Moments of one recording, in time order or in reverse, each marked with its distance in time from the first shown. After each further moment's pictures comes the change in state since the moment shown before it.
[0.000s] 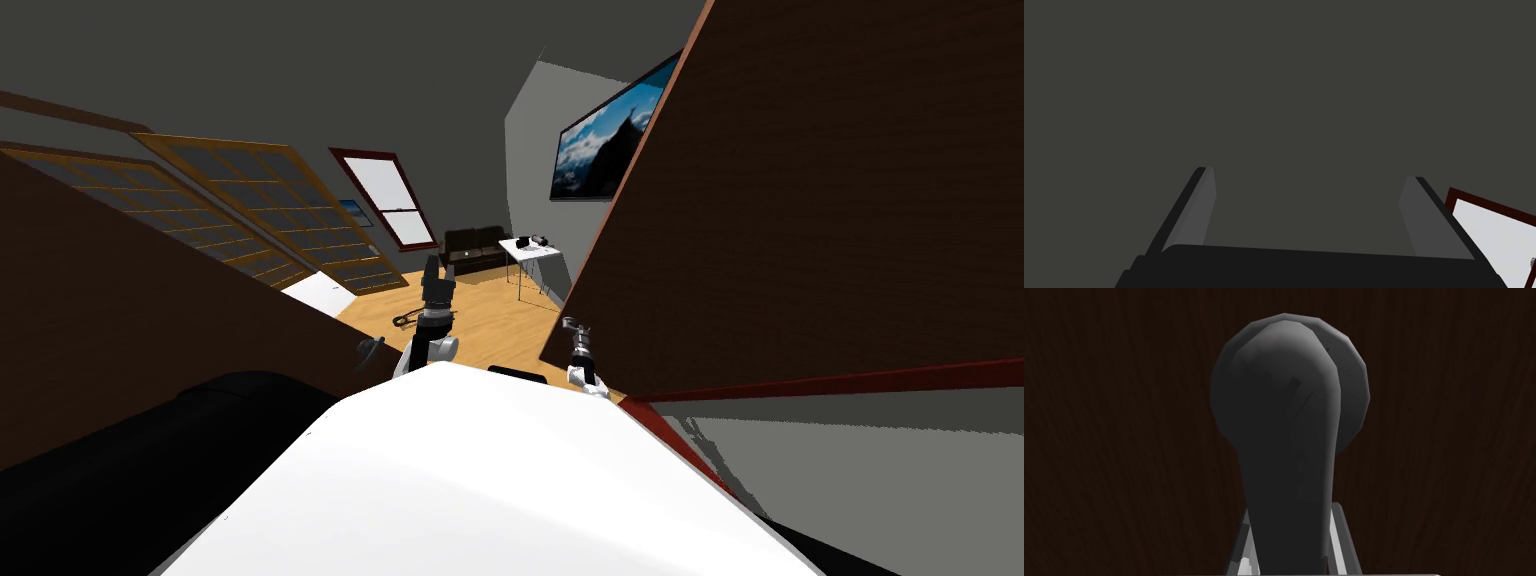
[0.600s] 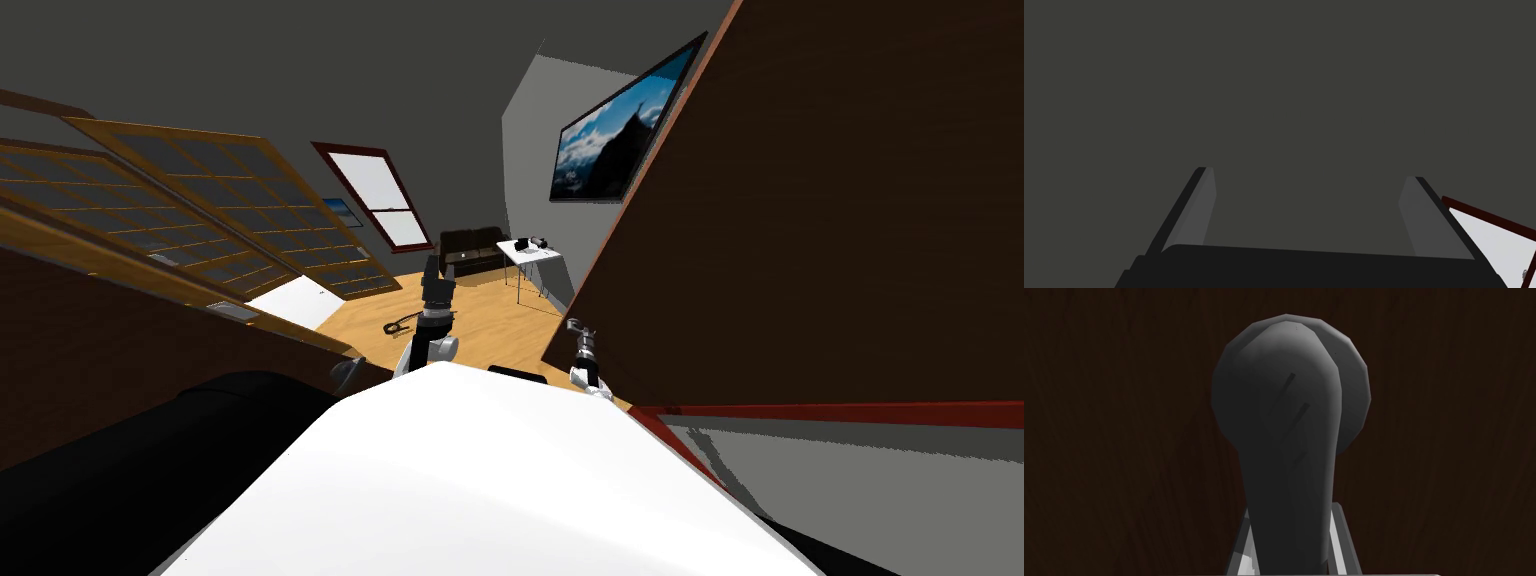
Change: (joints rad) arm 0.000 -0.012 -0.043 0.021 -0.026 -0.005 0.015
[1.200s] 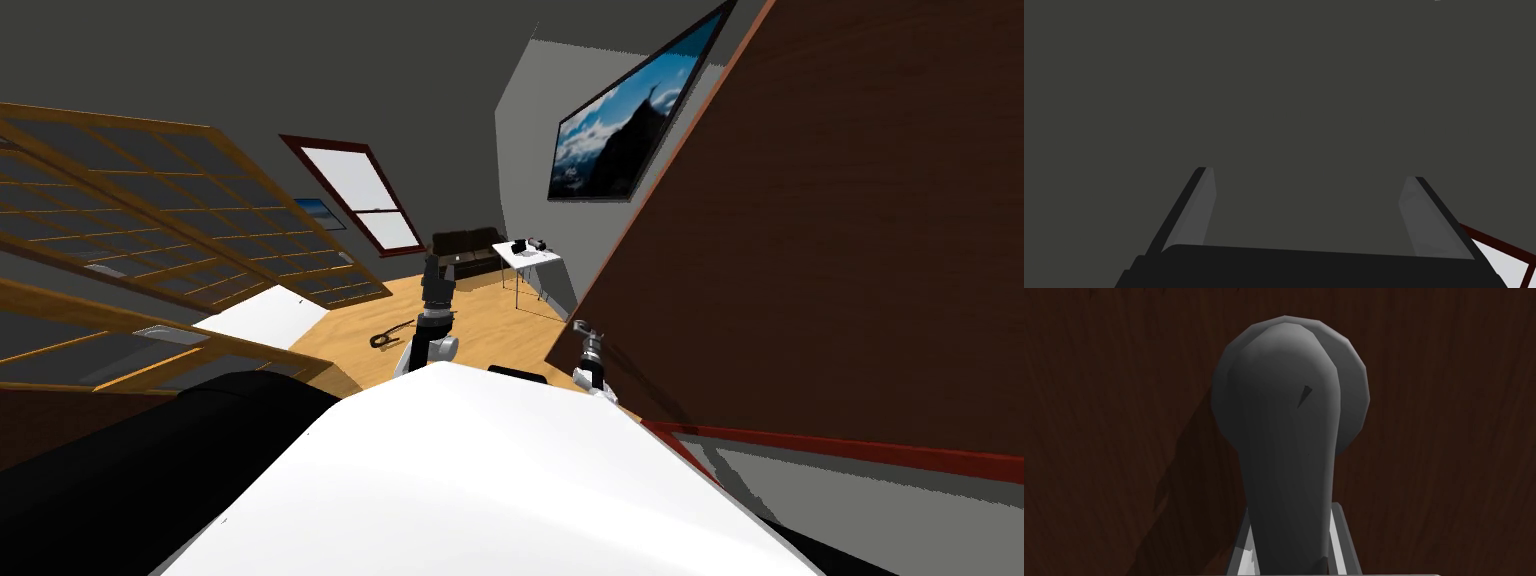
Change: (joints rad) arm 0.008 -0.008 -0.058 -0.010 -0.034 0.002 0.021
